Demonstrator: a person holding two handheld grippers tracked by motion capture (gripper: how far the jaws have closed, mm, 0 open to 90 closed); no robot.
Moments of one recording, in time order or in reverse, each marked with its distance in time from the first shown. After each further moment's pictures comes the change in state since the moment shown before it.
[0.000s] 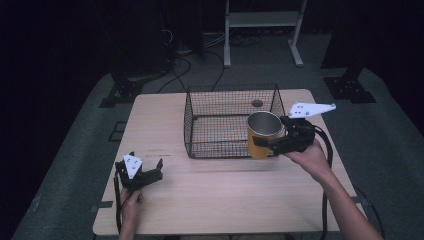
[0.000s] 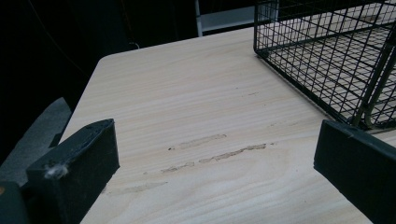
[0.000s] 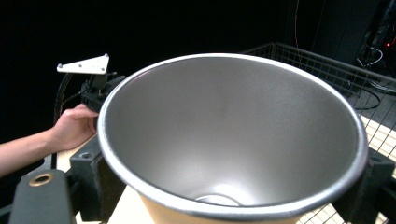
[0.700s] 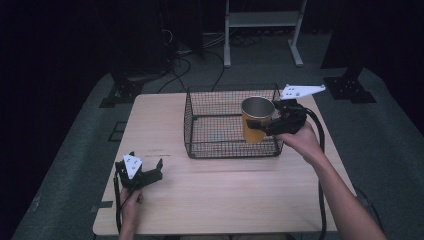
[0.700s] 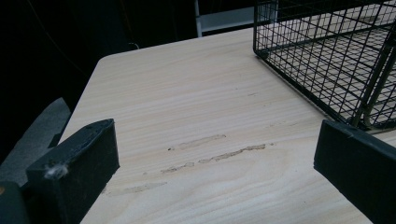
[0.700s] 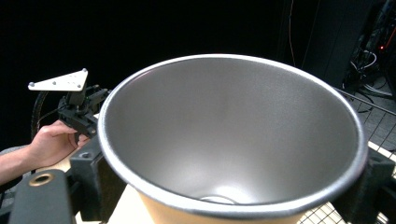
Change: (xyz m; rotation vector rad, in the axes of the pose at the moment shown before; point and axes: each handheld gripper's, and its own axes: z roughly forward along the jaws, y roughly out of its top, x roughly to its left) left arm 0.000 0.000 0.000 -0.003 -0.002 -0.003; right arm -0.028 0.027 0.023 0.008 -0.011 0.002
